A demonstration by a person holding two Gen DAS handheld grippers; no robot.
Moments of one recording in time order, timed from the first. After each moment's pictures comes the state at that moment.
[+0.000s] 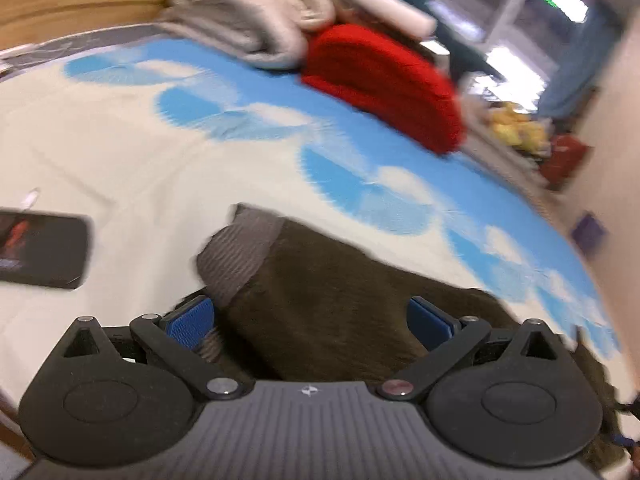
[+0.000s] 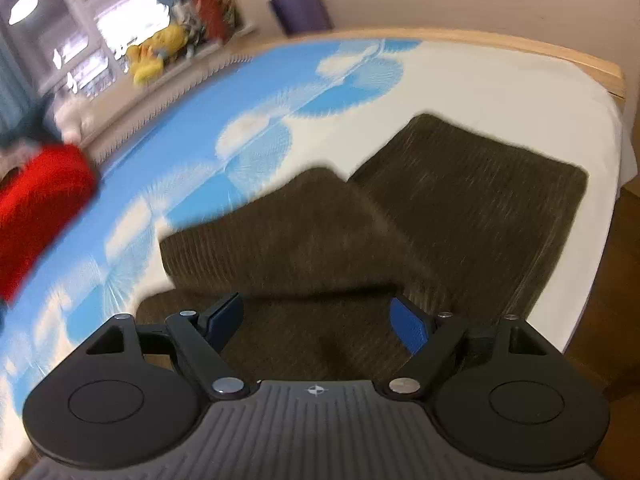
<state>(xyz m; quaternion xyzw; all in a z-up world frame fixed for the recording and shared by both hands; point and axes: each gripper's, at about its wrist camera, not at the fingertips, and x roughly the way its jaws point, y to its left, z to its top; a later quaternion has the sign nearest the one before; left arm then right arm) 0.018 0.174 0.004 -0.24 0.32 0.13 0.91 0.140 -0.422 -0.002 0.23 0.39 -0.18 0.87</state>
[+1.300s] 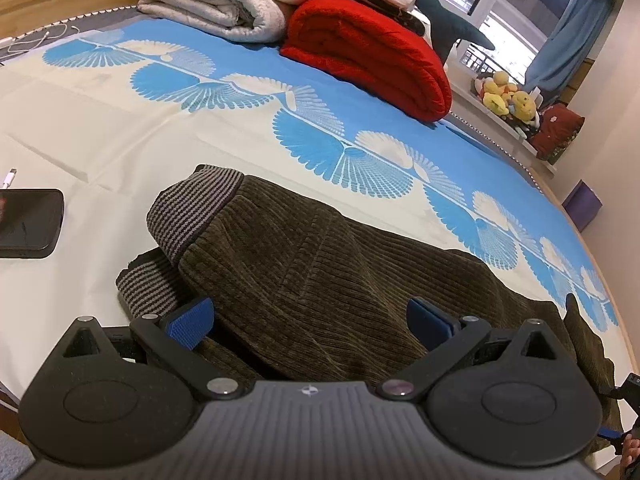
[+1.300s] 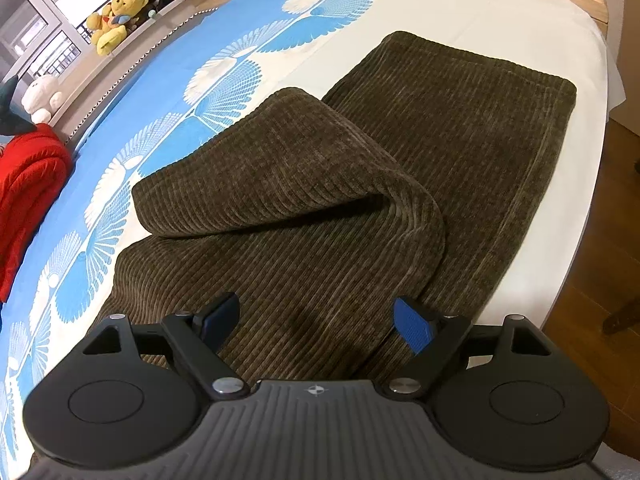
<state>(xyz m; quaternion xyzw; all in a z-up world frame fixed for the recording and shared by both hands) 0.020 0.146 -0.003 -0.23 0.35 0.10 0.90 0.115 -0.425 -0.014 0.30 0.41 -0.19 0.84</state>
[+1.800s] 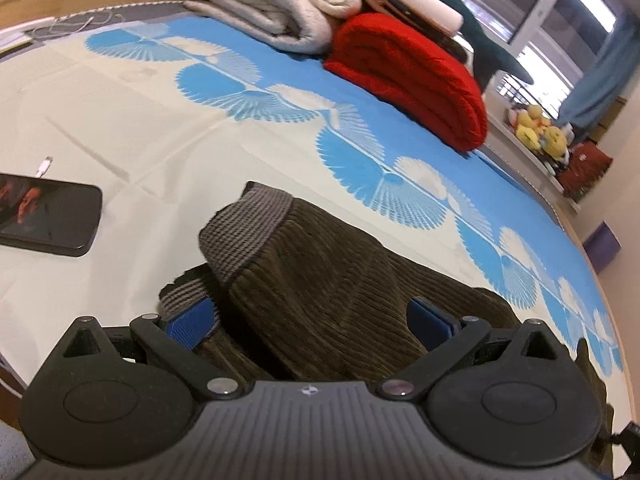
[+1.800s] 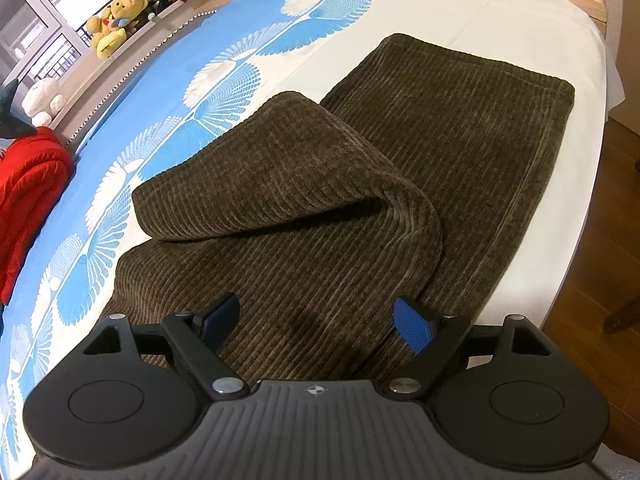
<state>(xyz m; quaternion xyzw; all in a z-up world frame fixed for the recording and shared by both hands) 0.017 0.177 0.001 -0.28 0.34 0.15 0.89 0.113 -0.427 -0.013 0.31 0.41 -0.19 0.84</state>
